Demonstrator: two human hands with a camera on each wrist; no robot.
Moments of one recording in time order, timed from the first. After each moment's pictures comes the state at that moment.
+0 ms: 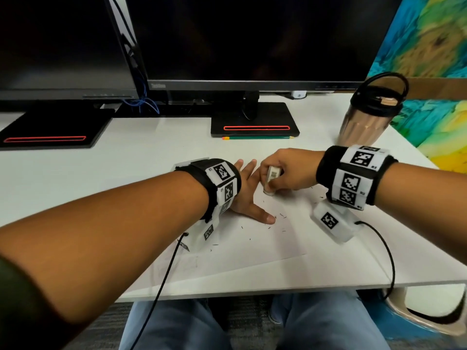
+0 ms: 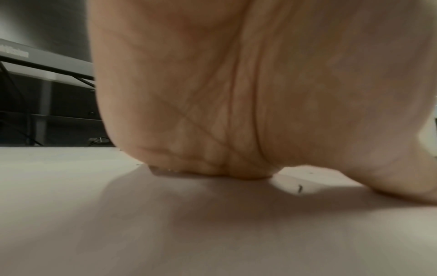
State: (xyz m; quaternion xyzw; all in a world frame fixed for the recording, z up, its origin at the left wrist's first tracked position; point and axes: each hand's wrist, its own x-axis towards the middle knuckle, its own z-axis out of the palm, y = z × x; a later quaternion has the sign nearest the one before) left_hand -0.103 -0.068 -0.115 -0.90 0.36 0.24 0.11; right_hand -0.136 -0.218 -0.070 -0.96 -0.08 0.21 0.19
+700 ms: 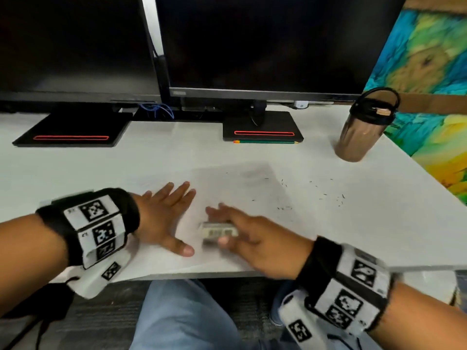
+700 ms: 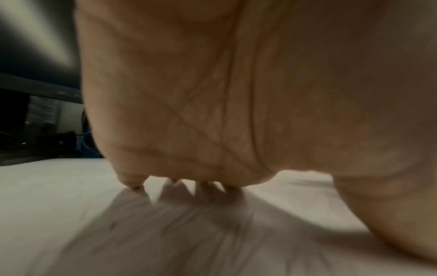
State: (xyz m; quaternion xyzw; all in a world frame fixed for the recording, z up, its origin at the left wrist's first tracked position) left_hand -0.142 0.102 -0.087 -0.87 0.28 0.37 0.15; right_hand -0.255 -0.102 -0.102 -0.90 -0.16 0.16 0.36
